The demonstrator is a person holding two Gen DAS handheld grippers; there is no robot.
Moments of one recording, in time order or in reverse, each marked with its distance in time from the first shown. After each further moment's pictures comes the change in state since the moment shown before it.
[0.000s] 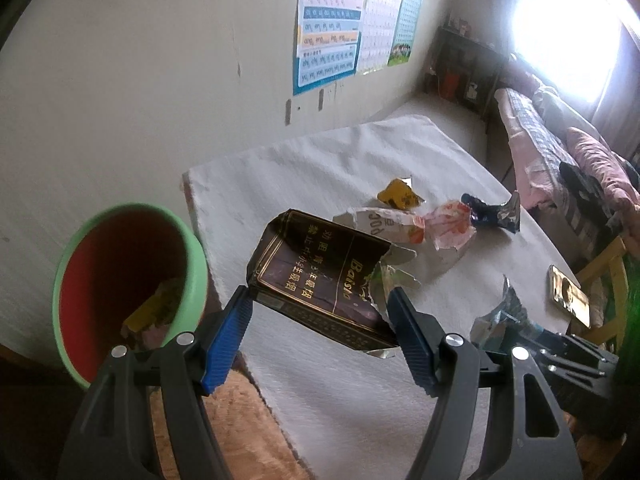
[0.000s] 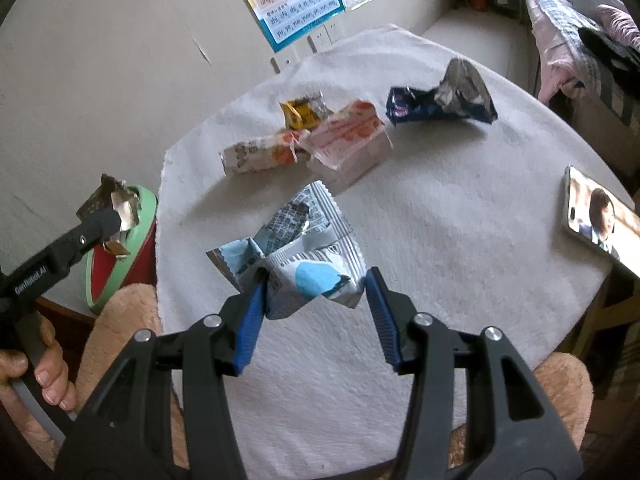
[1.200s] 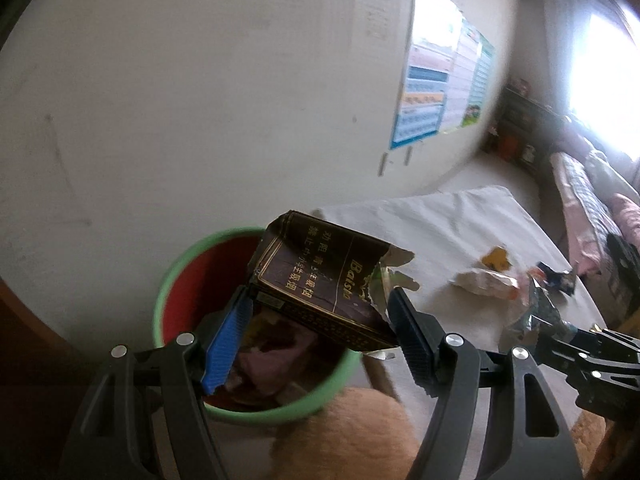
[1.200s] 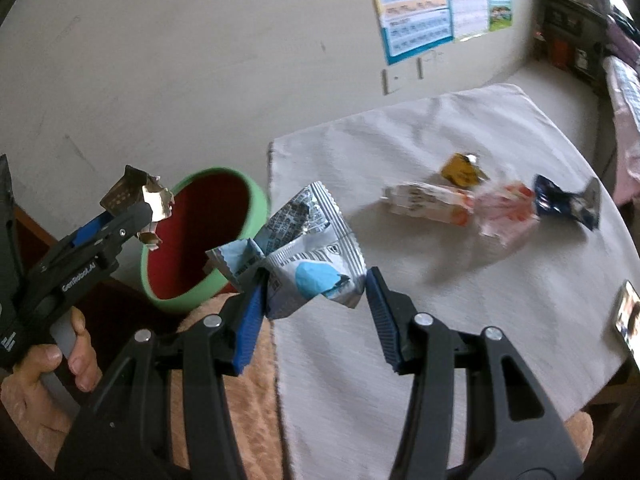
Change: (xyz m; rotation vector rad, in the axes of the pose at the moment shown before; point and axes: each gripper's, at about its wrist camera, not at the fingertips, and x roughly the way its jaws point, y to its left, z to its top) left arm -0.056 0.131 -0.003 -0.164 -0.172 0.186; right arm 0.008 0.154 0.025 -0.282 0.020 0.116
